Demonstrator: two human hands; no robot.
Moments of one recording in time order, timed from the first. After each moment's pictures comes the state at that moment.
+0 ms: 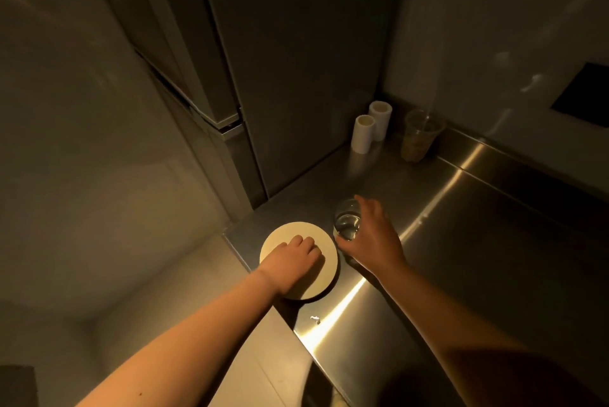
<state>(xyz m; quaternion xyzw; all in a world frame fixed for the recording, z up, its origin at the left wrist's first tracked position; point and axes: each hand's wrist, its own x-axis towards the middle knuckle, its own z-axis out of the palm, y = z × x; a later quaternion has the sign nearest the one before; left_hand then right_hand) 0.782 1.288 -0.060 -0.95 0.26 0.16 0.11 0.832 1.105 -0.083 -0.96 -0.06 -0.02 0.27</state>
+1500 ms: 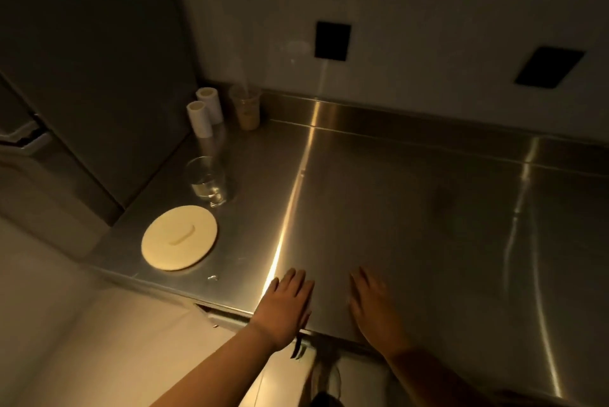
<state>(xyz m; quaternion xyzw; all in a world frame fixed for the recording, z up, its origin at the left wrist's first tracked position) 0.611 1.169 -0.133 -0.88 0.46 0.14 0.00 0.513 0.983 -0.149 -0.96 0.21 0.03 0.16</state>
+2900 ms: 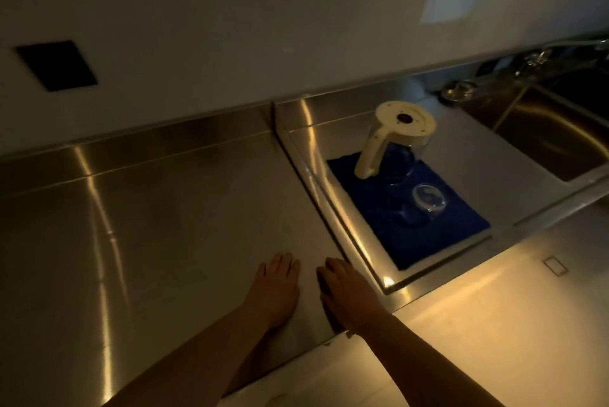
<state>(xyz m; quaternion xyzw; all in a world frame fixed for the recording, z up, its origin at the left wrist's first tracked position) 0.239 0.566 -0.149 -0.74 0.65 0.15 0.06 0.068 0.497 -0.138 -0.92 0.36 0.05 0.12</state>
